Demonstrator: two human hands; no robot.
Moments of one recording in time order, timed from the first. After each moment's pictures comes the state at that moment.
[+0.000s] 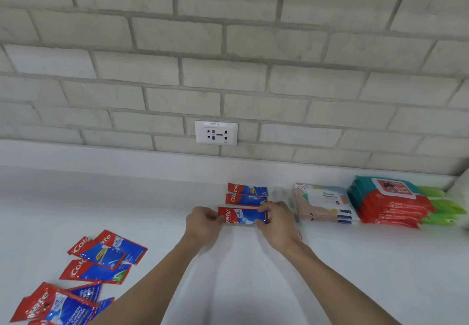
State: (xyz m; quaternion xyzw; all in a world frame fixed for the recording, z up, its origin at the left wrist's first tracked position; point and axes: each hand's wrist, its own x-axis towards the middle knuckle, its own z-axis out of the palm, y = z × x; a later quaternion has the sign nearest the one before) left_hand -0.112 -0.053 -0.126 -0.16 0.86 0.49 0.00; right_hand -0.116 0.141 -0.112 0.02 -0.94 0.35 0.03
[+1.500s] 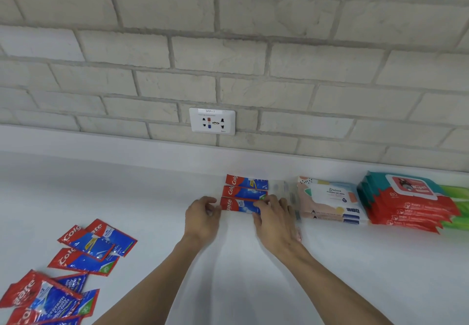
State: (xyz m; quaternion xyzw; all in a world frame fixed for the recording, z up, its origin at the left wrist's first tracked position) left_hand -0.129 -0.031 -0.161 -0.17 0.86 0.47 -0.10; right_hand -0.136 0.150 -0.141 0.11 -0.98 0.13 0.10
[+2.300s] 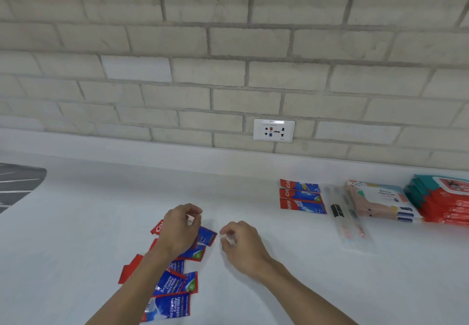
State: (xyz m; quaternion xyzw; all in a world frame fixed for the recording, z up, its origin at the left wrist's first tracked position) left_hand -0.026 -0.235 -0.119 -0.09 0.92 0.35 -0.14; right_hand -0.032 -0.055 -0.136 0.18 -0.92 0.36 -0.04
